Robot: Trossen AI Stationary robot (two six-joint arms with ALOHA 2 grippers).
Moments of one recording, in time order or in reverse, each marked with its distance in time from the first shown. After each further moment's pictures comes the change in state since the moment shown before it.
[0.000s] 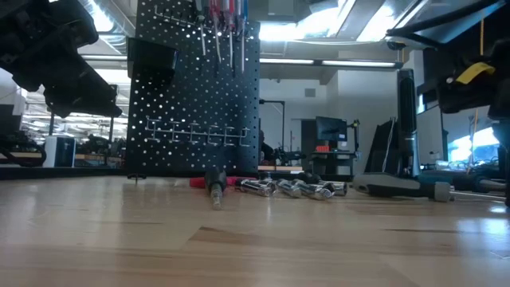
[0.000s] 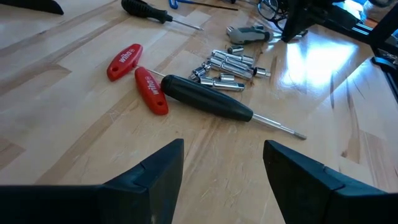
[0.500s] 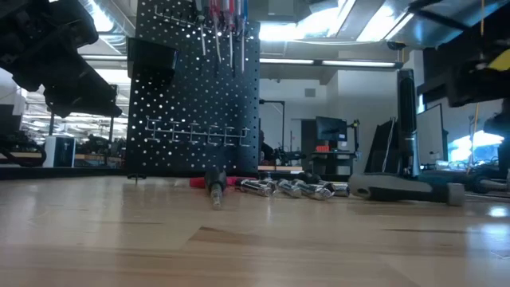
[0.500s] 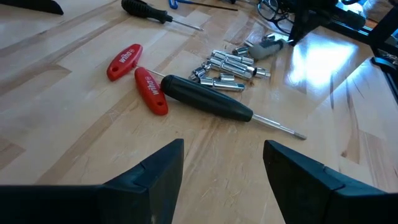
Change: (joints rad) left arm 0.000 -0.001 0.000 0.000 0.000 0.000; right arm 0.022 -0.001 0.000 0.052 0.002 -0.253
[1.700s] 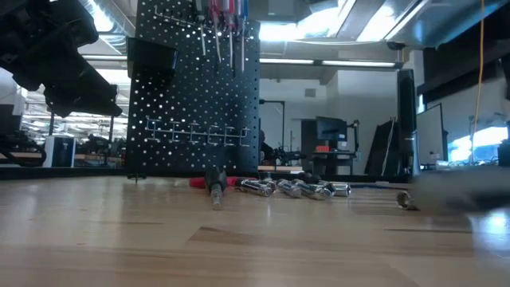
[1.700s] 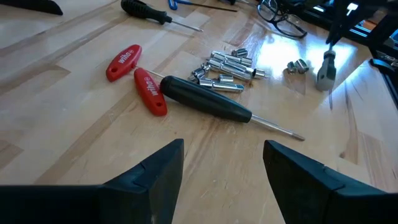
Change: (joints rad) left arm 0.000 -0.001 0.000 0.004 0.000 0.000; right arm 0.149 0.002 0.168 -0.076 -0.168 -0.266
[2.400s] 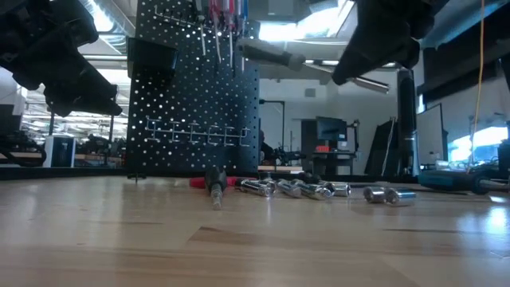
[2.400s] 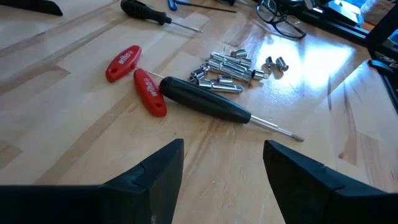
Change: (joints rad) left arm 0.000 -0.005 0.000 -0.001 0.000 0.000; right arm -0.314 0.000 0.178 0.161 0.540 -0.011
